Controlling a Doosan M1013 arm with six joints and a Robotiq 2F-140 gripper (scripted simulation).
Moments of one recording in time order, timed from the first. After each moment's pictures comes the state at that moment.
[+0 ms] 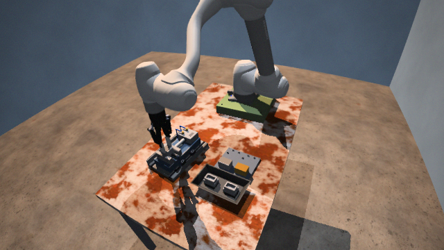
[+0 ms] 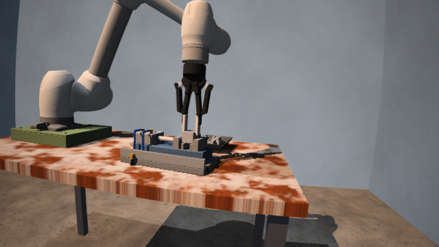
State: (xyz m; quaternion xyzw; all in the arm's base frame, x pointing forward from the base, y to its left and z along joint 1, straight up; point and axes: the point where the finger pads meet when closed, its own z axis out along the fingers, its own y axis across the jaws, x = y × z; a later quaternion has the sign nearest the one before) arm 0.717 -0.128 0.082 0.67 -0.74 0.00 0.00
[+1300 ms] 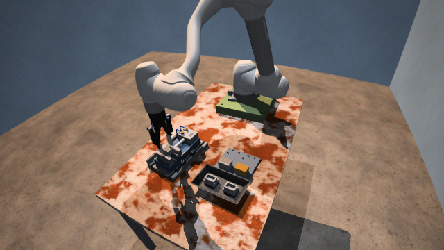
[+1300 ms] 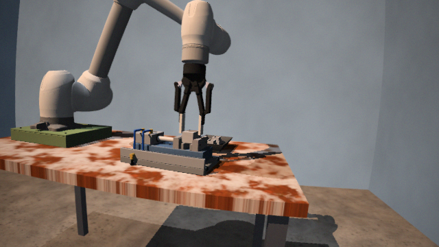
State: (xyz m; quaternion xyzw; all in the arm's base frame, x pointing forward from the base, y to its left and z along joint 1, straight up) arm 0.717 -0.128 0.082 0.67 -0.74 0.00 0.00
